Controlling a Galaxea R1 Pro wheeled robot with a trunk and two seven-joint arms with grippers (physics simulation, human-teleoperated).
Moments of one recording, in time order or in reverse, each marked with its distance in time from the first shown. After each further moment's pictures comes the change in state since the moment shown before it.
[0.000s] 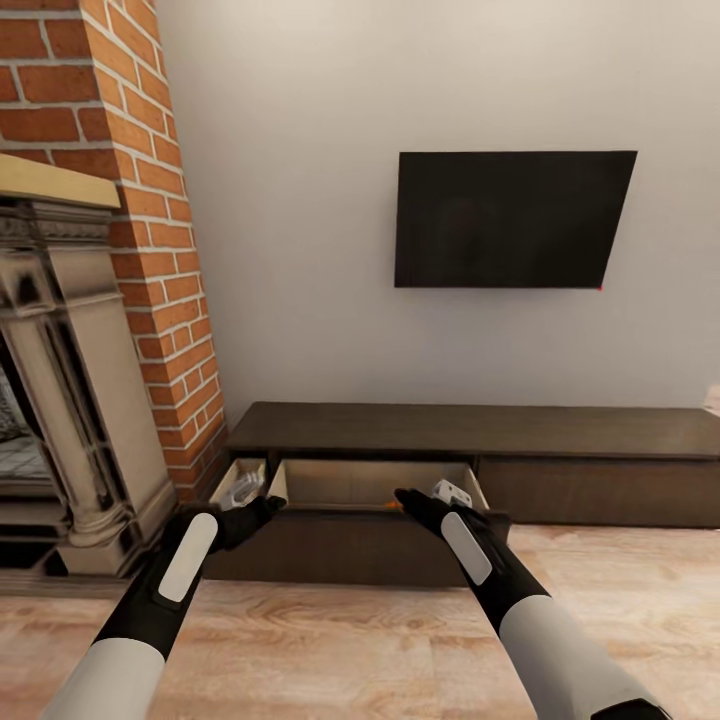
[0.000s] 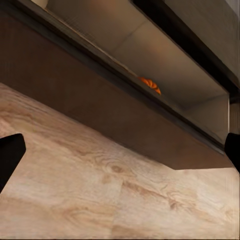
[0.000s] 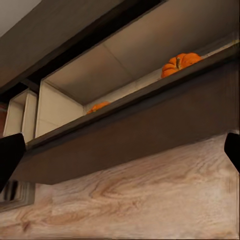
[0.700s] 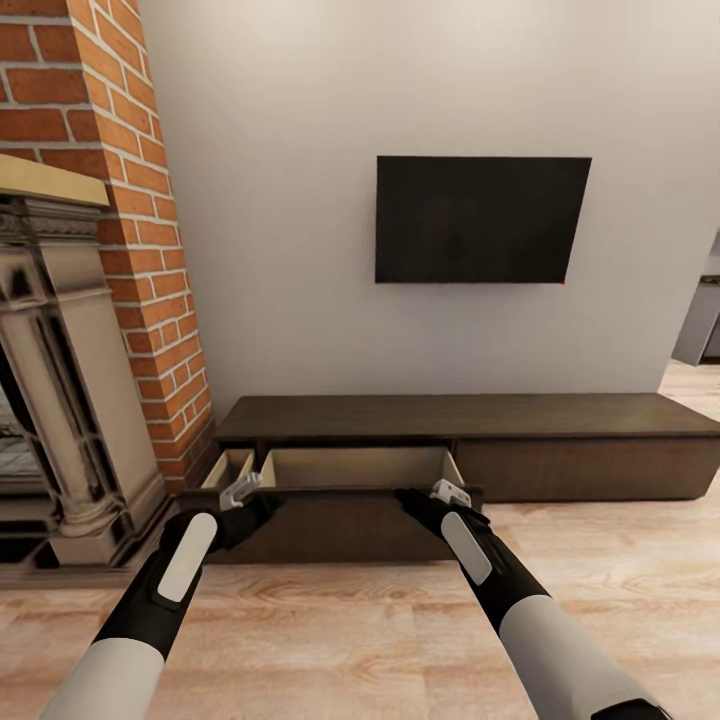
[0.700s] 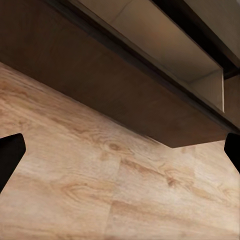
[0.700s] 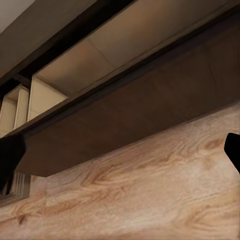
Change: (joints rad) left arm 0.000 0.000 0.004 -0.002 0.000 0.000 0.000; right arm 0.000 0.001 0.000 -0.001 0.000 0.000 0.011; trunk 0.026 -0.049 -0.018
